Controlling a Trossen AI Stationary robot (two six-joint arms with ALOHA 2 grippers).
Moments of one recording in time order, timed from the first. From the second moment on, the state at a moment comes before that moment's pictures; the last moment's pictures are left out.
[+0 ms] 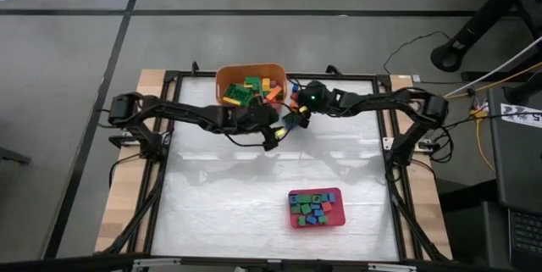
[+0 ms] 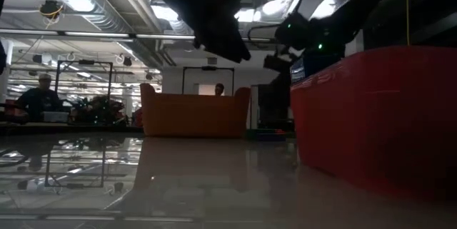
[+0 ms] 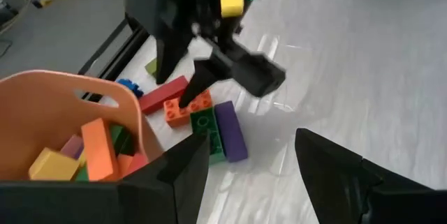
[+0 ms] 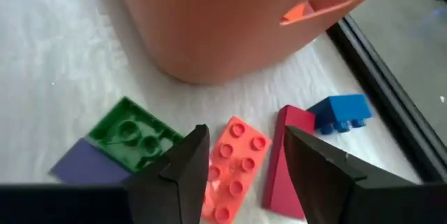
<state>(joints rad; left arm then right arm) 0.06 1.64 1.14 -0.13 -0.36 -0.06 -0.43 1.68 0.87 0.07 0.12 -0.18</state>
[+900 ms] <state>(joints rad) 0.03 1.65 1.04 -0.20 -0.34 -0.23 -0.23 1.77 0.90 -0.01 -0.20 0.05</state>
